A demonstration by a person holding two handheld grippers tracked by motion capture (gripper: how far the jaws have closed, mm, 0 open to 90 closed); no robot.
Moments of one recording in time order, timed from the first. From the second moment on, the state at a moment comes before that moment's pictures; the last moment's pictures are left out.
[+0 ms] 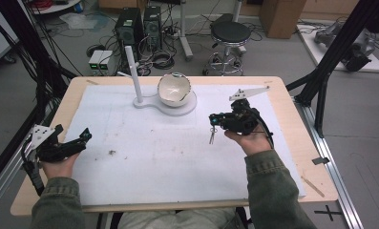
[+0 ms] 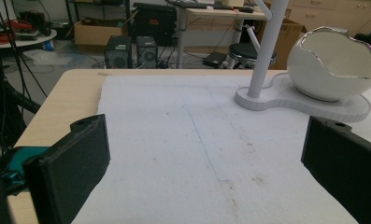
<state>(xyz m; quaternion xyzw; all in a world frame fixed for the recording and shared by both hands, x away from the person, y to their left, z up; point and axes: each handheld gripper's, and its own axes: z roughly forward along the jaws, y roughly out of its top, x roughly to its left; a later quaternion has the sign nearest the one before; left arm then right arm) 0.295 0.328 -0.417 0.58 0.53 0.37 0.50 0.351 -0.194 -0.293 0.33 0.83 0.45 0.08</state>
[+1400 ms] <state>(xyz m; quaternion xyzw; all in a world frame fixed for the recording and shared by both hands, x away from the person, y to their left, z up) 0.301 0.329 -0.419 0.57 0.53 0.37 0.51 0.434 -0.091 -0.273 0.29 0.84 0.45 0.04</state>
